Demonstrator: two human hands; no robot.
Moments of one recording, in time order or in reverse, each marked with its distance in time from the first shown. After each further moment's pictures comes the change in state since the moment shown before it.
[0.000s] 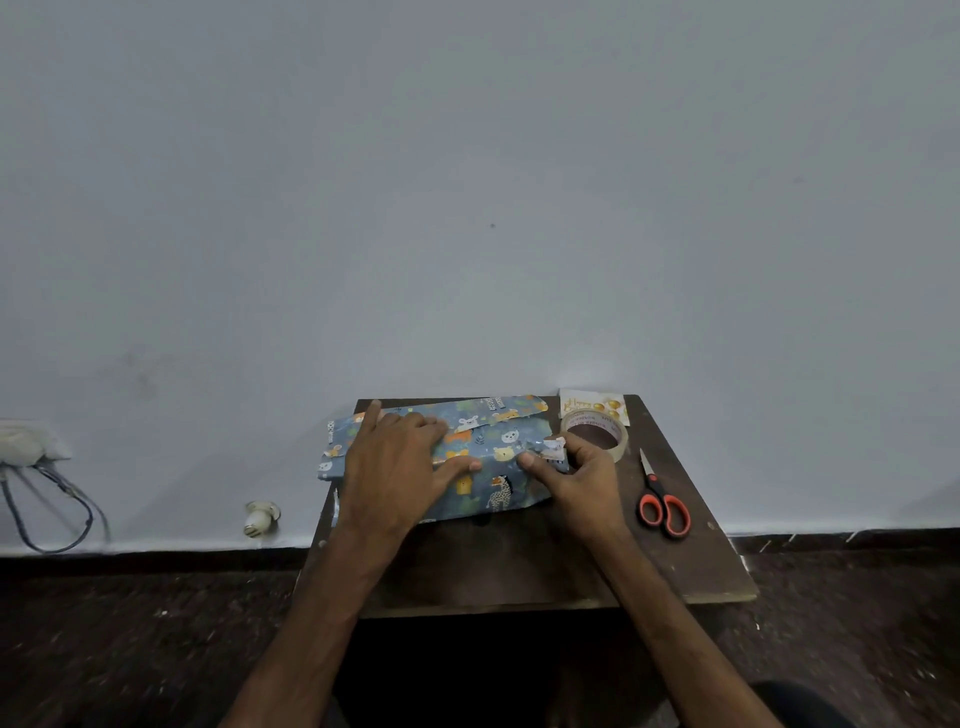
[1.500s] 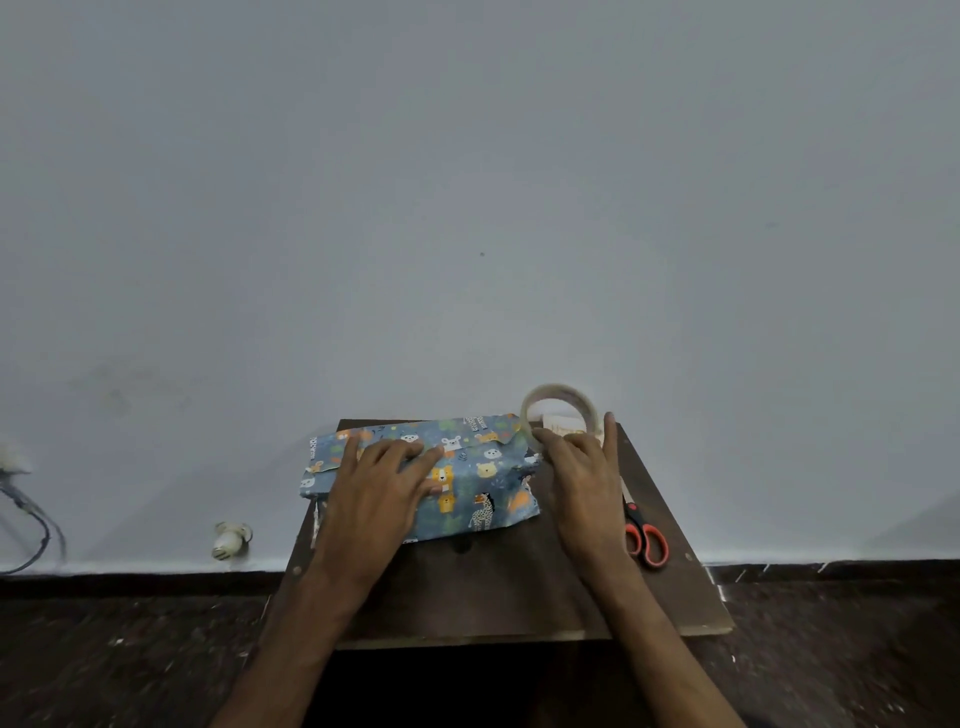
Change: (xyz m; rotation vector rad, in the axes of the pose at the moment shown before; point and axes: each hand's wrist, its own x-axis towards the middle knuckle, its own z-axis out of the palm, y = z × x) left_hand -0.010 -0.011 0.017 0.023 0.070 0.119; right_hand 0.016 -0.023 -0.014 -1.117 0.266 -0.703
